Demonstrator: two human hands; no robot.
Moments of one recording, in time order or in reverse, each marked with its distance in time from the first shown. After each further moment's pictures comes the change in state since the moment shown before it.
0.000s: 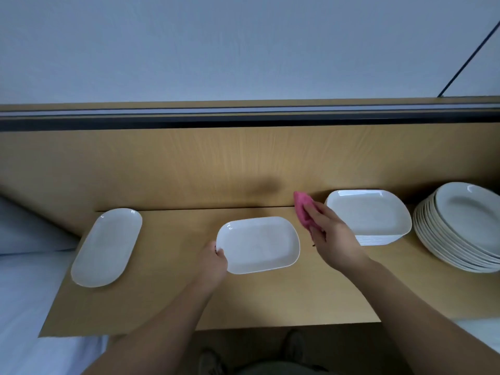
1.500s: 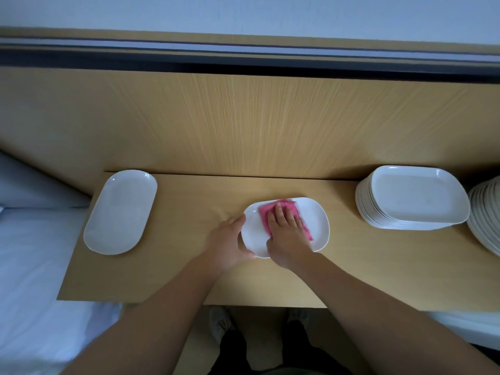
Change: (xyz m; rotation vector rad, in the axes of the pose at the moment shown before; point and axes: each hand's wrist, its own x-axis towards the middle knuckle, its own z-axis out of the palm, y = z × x) left_hand 0.022 -0.033 -0.022 0.534 -0.284 0.344; right_hand 0.016 -0.041 0.160 -0.533 -0.713 0.292
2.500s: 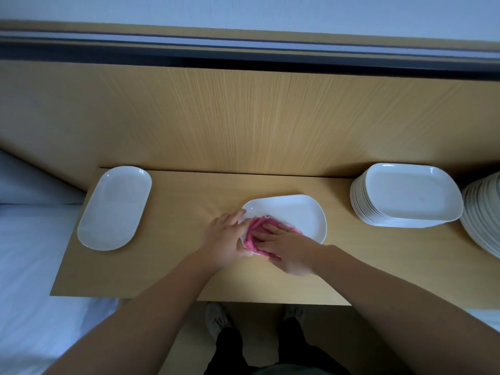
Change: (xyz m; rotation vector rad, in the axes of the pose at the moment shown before) left_hand 0.003 0.002 0.005 0.317 0.017 0.222; right_hand -0.014 0.041 0.000 -0.136 -0.106 -0.615
